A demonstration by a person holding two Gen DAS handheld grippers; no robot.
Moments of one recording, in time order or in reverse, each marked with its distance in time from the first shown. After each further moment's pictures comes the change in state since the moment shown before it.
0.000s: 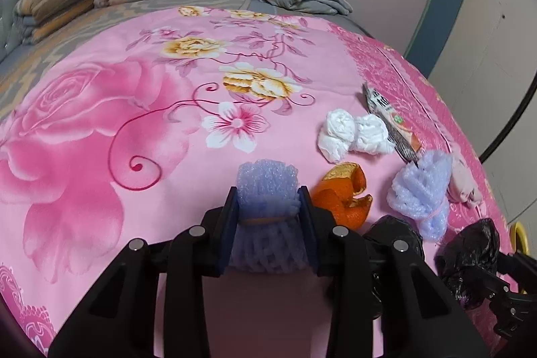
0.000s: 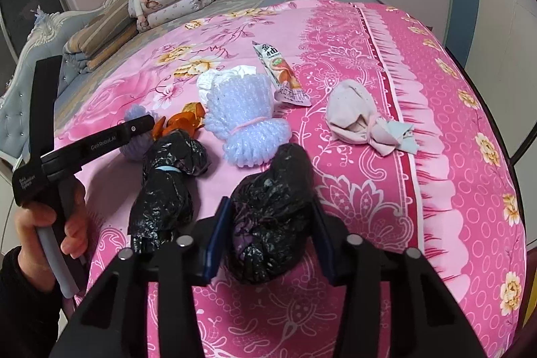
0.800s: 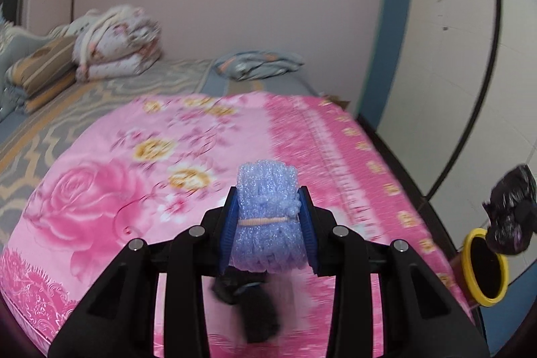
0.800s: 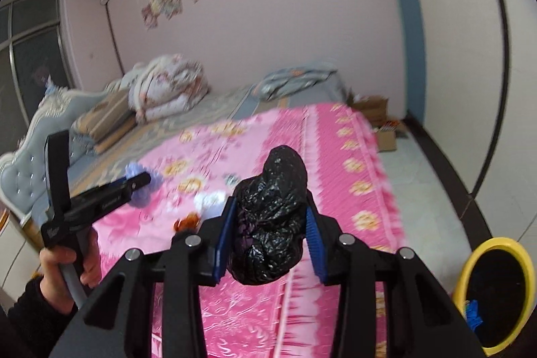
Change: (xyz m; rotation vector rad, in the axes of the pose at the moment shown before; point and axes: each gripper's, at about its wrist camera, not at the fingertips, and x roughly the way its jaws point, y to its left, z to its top) left arm -0.168 -0.140 0.033 0.166 -0.241 -0.088; right arm -0.237 -0.072 0.011 0.088 -0.404 -0.046
